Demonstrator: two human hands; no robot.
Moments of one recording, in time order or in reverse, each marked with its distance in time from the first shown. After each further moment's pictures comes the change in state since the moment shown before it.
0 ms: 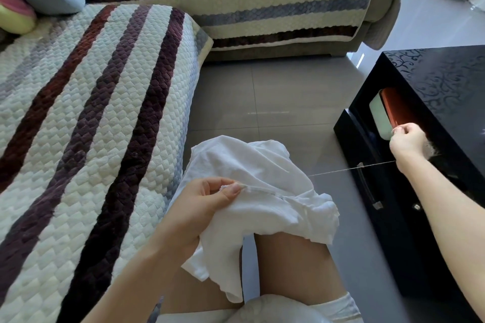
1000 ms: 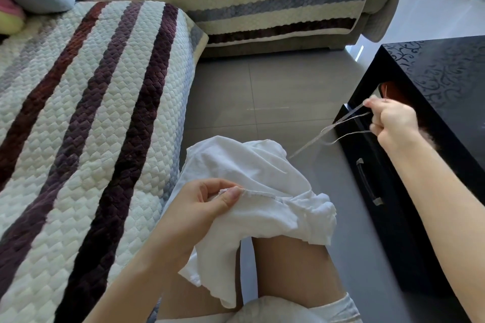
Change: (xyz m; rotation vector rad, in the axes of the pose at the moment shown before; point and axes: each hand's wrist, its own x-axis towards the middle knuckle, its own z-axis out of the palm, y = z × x) left_hand -0.005 0.009 0.008 0.155 0.015 0.058; right_hand -0.029 -0.068 -0.007 0.756 -0.258 0.139
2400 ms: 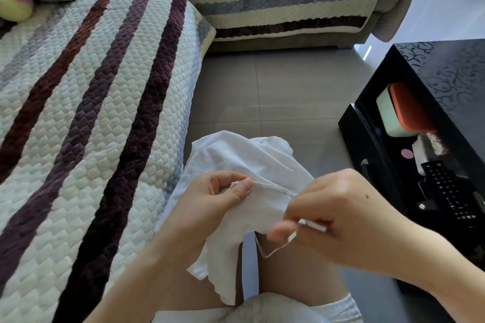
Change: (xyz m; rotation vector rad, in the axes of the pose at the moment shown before) left_hand -0.002 0.004 0.007 -0.115 -0.038 0.023; right_hand -0.213 -0.012 0.017 -0.806 -0.968 -1.149
